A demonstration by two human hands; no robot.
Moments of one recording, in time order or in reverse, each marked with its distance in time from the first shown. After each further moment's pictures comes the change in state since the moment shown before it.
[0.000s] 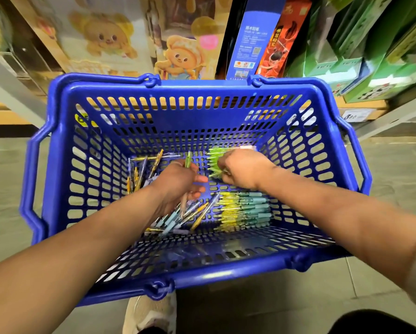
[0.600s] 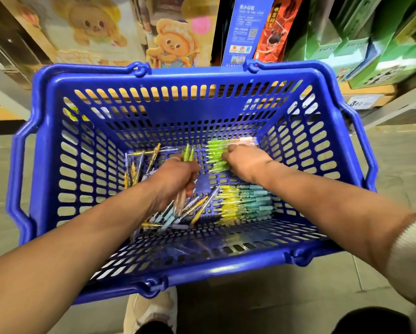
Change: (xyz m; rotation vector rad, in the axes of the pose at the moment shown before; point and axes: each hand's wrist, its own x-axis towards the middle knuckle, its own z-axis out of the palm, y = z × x) left_hand 0.003 -0.006 0.004 0.035 -0.017 0.028; right_hand 0.016 0.016 0.027 -0.090 -0.140 0.129
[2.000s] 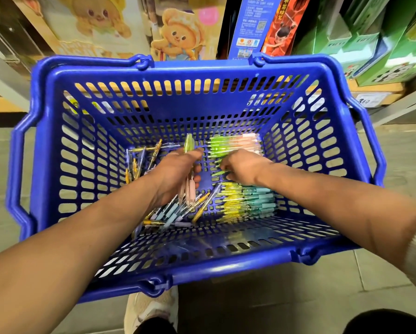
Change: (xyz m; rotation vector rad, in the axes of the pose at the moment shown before) left_hand 0.005 -0.003 -0.006 -0.142 -0.023 -0.044; right_hand -0.002 -0.010 0.015 0.192 -0.035 -0.100
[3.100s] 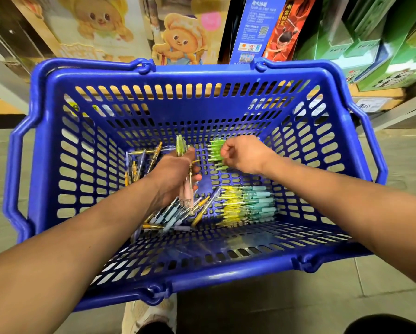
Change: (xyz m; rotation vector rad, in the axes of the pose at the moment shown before) left_hand 0.008 0.002 -0.003 -0.082 0.081 0.017; right_hand -0.002 0.000 -0.036 0.509 0.191 0.130
